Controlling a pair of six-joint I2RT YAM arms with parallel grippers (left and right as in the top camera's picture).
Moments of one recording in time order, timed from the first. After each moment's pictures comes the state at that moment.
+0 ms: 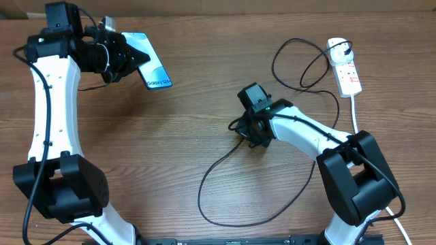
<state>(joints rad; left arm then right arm) 0.17 1.89 1.86 -1.13 0.75 -0.41 0.52 1.89 1.14 -0.59 -0.07 1.07</state>
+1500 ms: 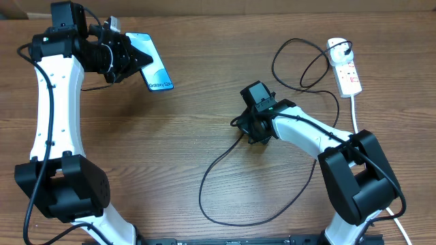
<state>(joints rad) 0.15 1.89 1.86 -1.14 0.73 -0.36 0.50 1.89 1.12 -0.50 -0.06 1.14</state>
